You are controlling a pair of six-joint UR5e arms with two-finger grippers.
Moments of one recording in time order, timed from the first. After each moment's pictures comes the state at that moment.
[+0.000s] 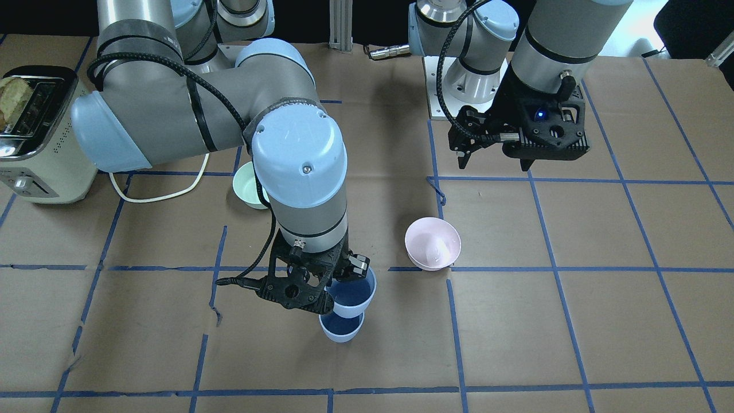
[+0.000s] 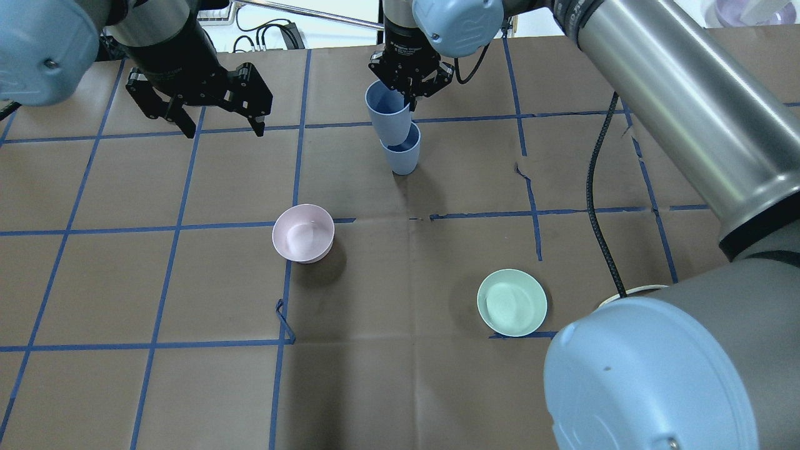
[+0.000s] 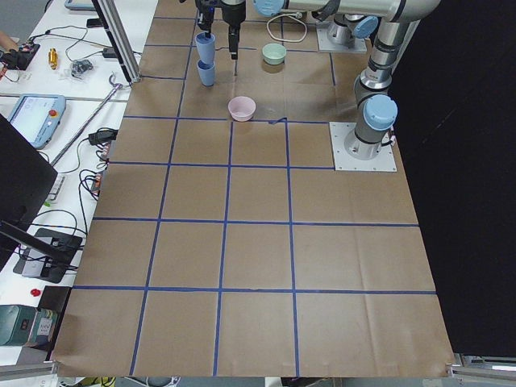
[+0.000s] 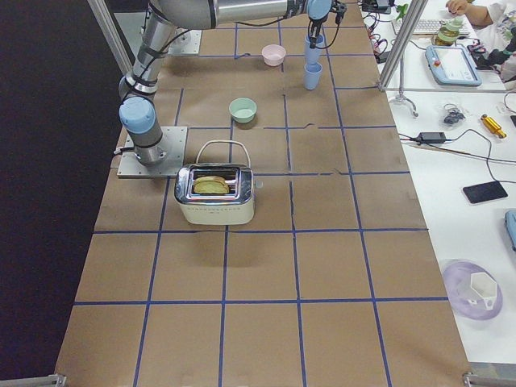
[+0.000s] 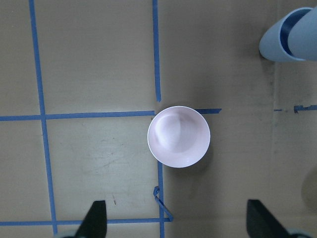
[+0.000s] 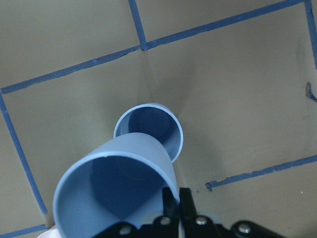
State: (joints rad) left arm -1.60 -1.66 -1.45 -1.60 1.57 0.00; right arm 1.88 -0.98 1.05 -1.66 -1.53 0.59
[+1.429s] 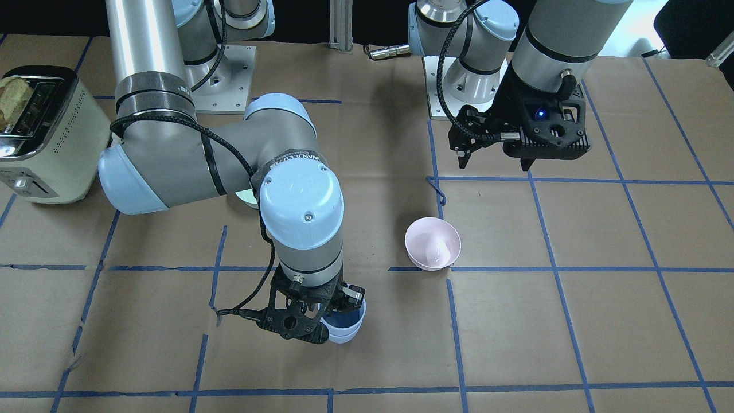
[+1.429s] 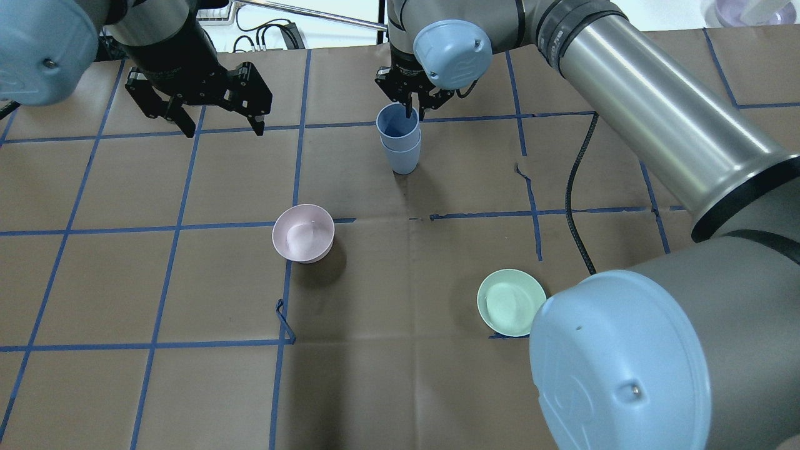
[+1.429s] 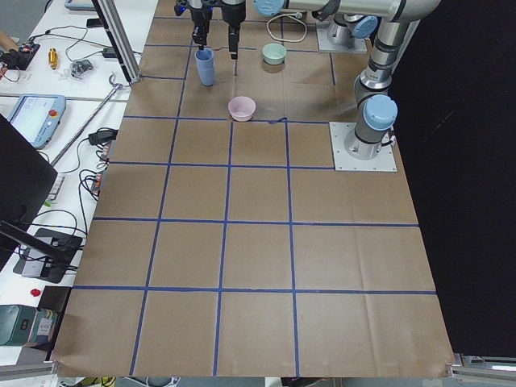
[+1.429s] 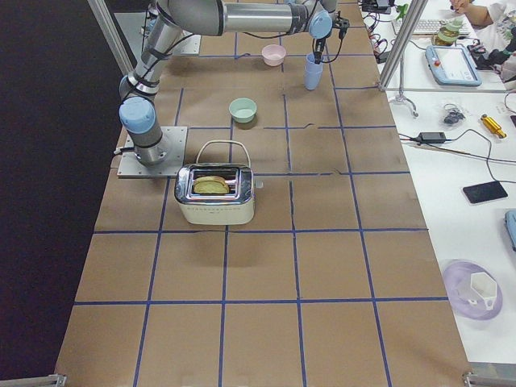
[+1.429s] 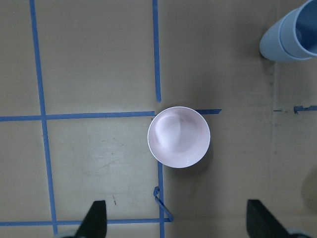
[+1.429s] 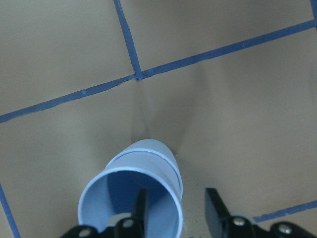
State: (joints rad) left arm -1.60 -1.66 -1.45 -1.60 1.57 0.00; right arm 1.86 -0.95 1.10 -1.81 -1.56 0.58
